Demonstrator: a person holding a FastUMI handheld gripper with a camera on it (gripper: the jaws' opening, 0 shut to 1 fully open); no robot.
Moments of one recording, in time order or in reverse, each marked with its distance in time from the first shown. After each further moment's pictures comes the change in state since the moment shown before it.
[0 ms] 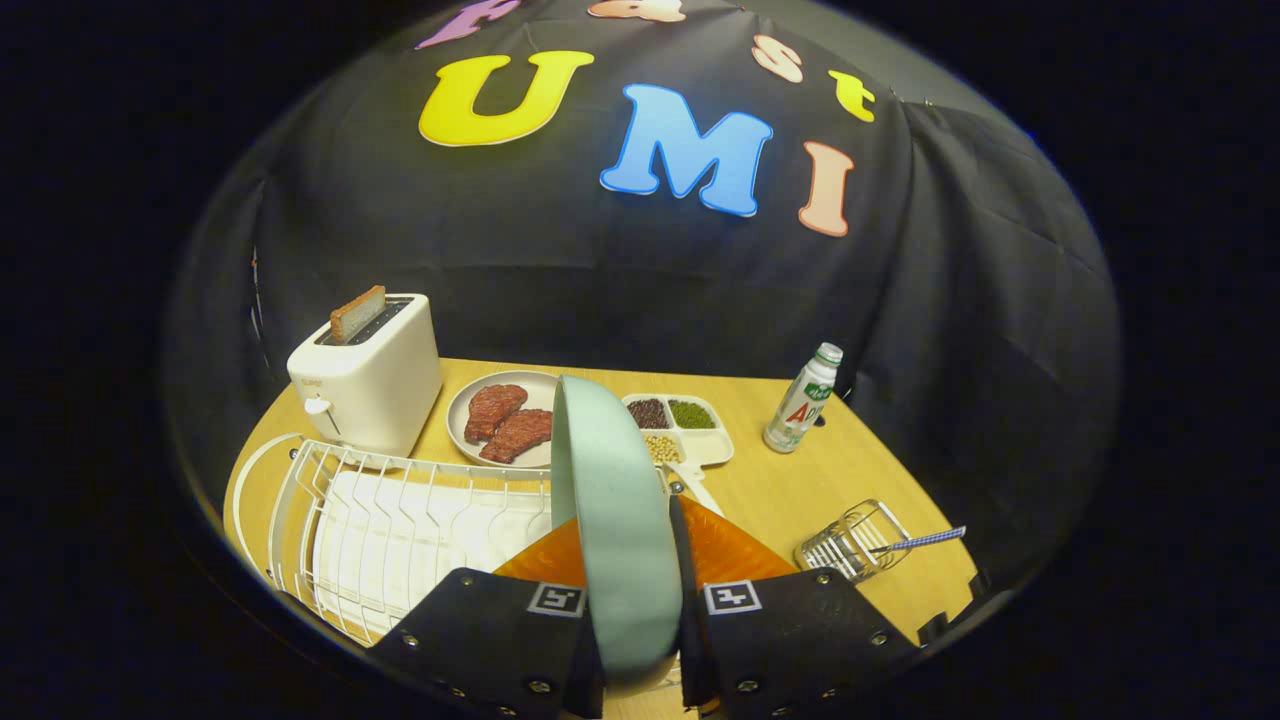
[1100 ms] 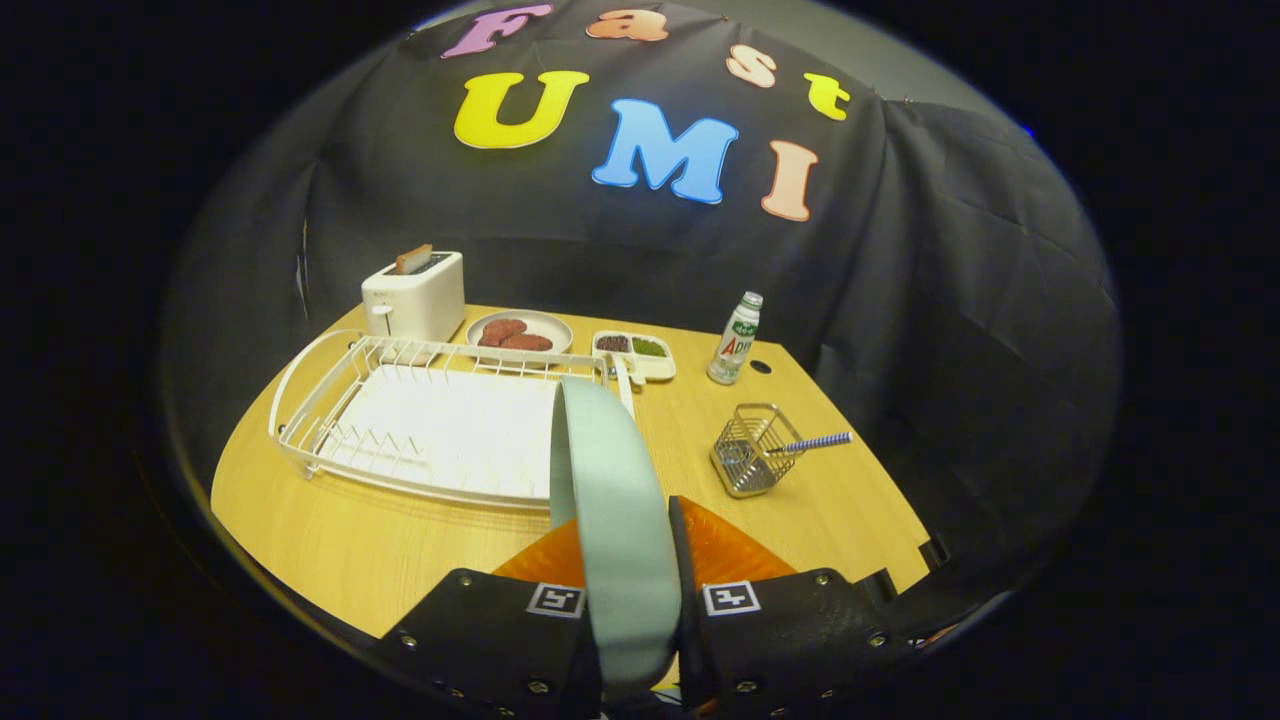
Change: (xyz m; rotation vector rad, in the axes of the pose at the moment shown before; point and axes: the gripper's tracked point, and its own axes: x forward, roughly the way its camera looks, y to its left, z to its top) arm -0.142 -0.085 -0.146 0.026 0.095 0.099
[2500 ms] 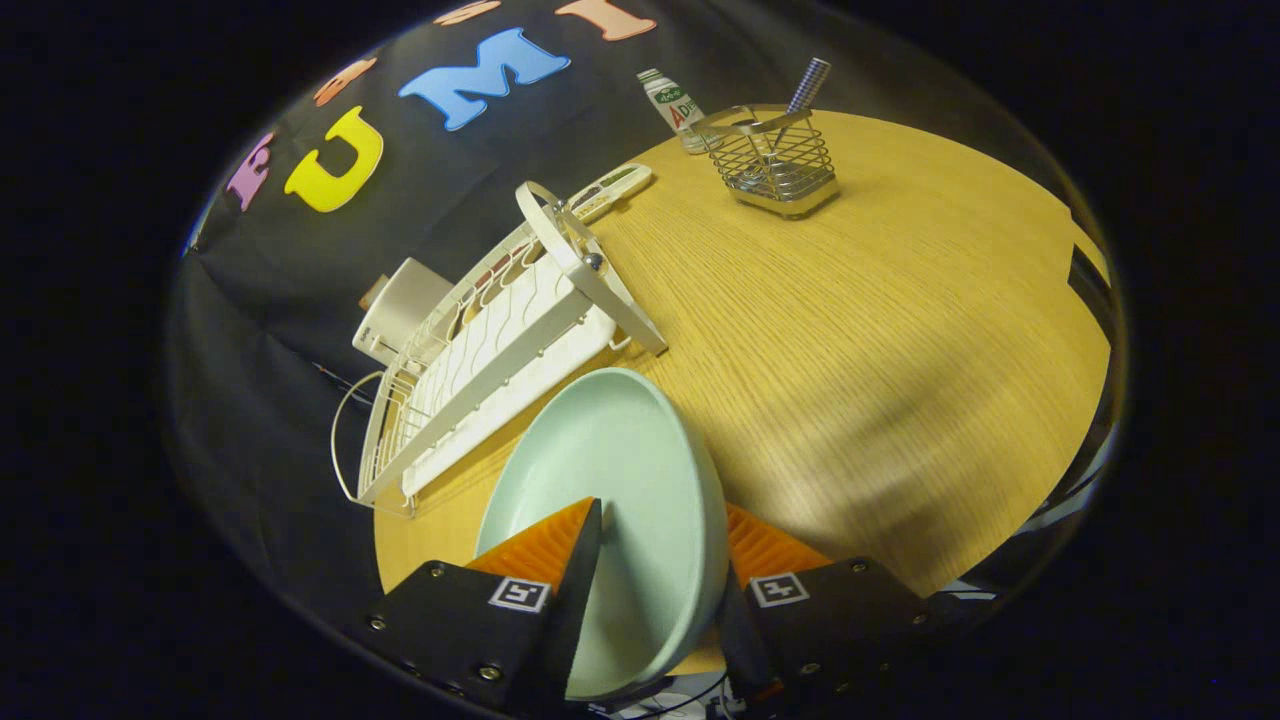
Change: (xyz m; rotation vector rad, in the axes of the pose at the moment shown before) arm 0.059 0.047 -0.128 0.637 0.307 0.369
